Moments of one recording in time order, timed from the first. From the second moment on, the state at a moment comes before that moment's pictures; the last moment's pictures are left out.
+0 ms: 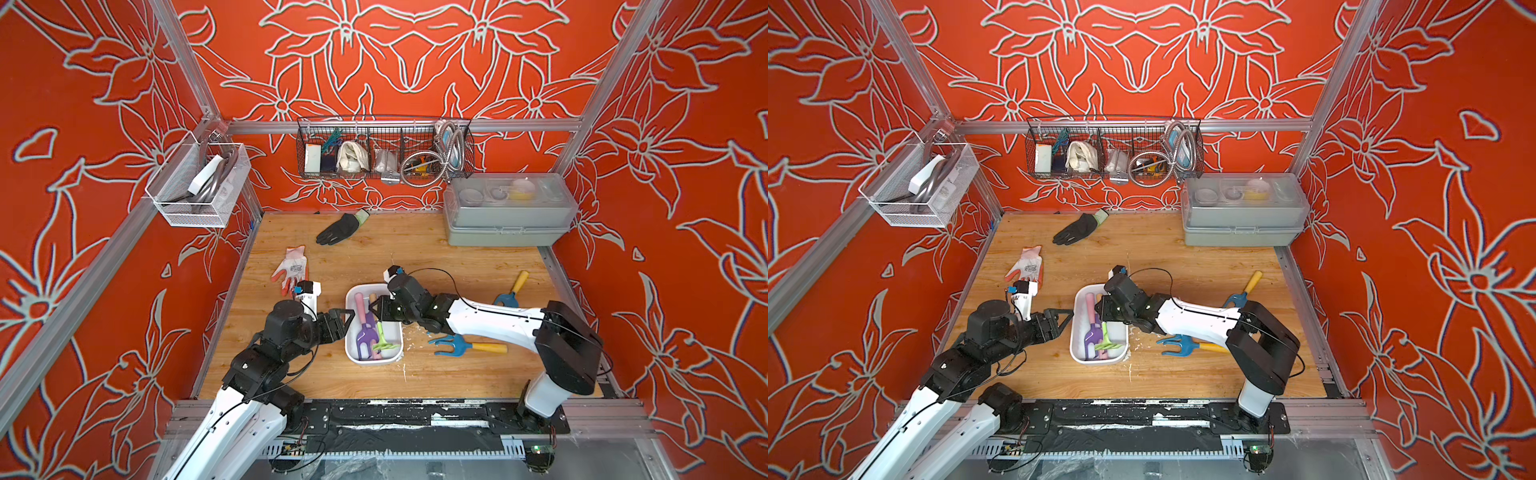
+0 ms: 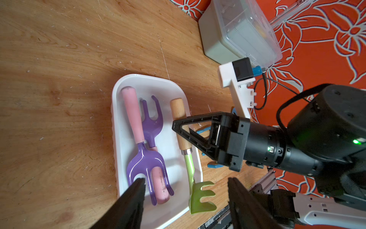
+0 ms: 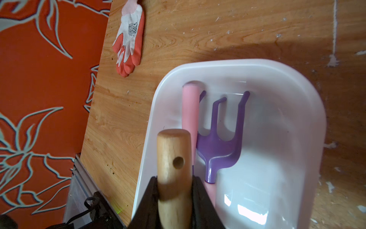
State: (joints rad) left arm -0.38 0.52 0.62 -0.63 0.25 -0.71; right arm 1.01 1.69 1.08 -0.09 -0.03 0.88
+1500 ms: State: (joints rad) left arm -0.53 0.96 0.90 -0.67 0.27 -0.55; right arm 0.70 0.88 0.77 -0.49 0.14 0.59
